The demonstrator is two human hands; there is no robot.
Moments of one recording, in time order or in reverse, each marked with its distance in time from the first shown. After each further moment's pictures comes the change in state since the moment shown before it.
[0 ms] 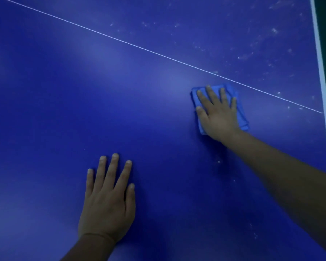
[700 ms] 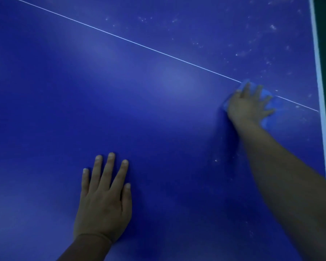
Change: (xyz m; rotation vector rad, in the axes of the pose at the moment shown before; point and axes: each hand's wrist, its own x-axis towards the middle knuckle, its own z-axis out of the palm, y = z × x) left_hand 0.000 0.001 -0.002 -0.001 -0.011 -0.006; right_hand 0.028 0.055 -0.010 0.163 0.083 0.710
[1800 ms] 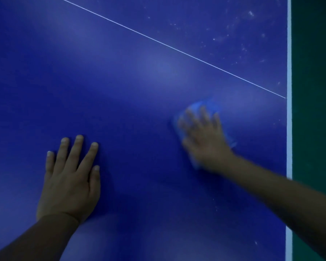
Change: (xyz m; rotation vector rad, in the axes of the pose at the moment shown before) left_hand 0.002 0.002 -0.002 0.040 -0.061 -0.022; right_hand -0.107 0.097 0.003 -0.210 -0.059 -1.133
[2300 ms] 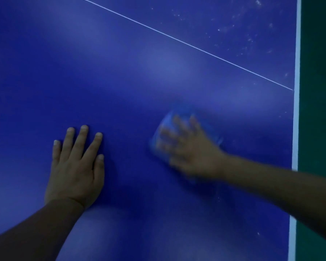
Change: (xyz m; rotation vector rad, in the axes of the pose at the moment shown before) left_hand -0.001 -0.002 0.003 -0.037 0.014 0.000; right_hand -0.012 -0.037 0.002 0.020 0.046 -0.443
